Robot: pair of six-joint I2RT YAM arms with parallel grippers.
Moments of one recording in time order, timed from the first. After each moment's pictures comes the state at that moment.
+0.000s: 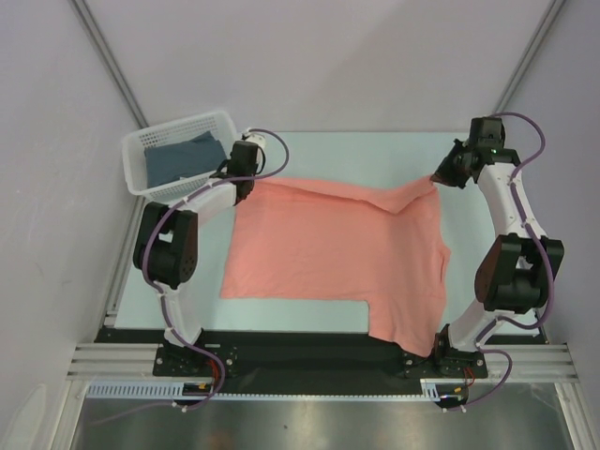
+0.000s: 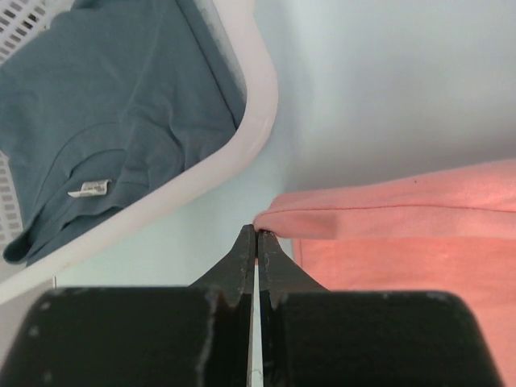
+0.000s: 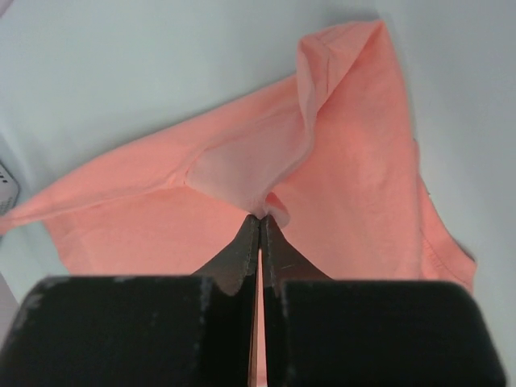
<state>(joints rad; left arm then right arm) -0.30 1.93 1.36 -0.10 -0.44 0.18 -0.11 1.68 1.54 -0.71 -0.17 0.49</state>
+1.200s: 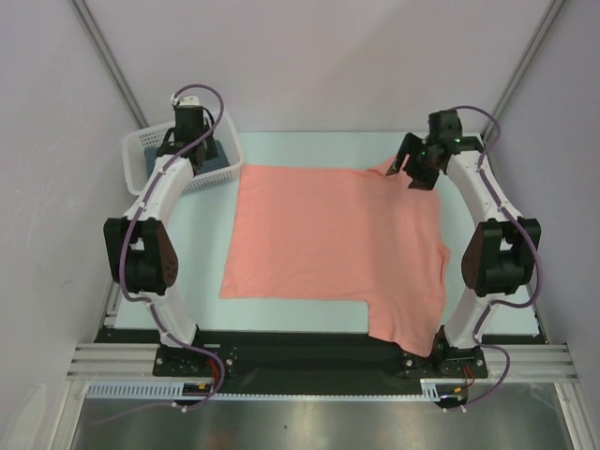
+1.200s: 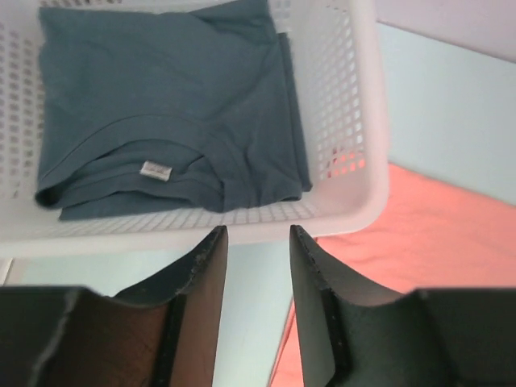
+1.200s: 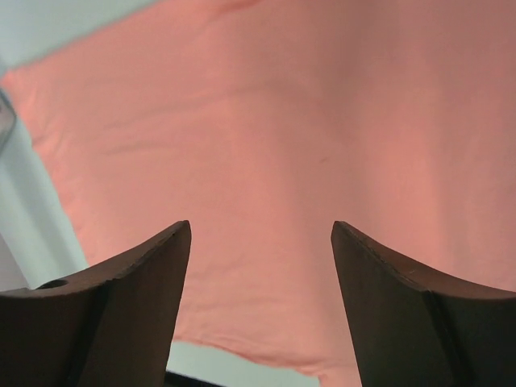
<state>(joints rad) -0.09 1.81 1.63 -0.42 -0.29 -0.23 0.04 1.83 1.69 -0.79 -0.20 0.52</state>
